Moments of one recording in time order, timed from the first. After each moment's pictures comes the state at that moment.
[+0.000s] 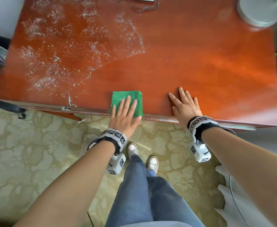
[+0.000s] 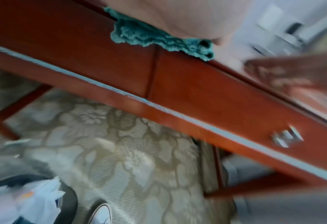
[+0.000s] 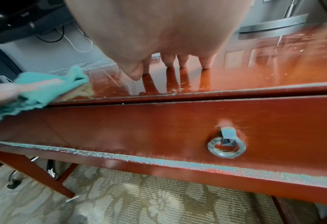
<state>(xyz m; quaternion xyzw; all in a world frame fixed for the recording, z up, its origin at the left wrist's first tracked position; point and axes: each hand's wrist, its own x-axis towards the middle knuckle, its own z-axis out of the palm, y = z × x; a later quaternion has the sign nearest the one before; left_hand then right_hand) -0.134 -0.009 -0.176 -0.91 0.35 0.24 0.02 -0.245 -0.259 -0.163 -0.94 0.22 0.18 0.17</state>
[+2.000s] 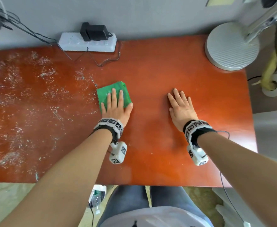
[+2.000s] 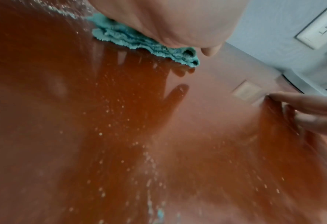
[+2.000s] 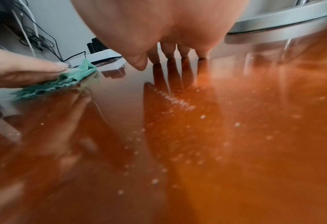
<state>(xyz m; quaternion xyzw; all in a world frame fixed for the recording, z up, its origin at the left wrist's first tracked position) 0.054 -0.278 -0.154 -0.92 0.26 0.28 0.03 -0.112 -0.482 -0.166 -0.94 0.25 0.16 0.19</state>
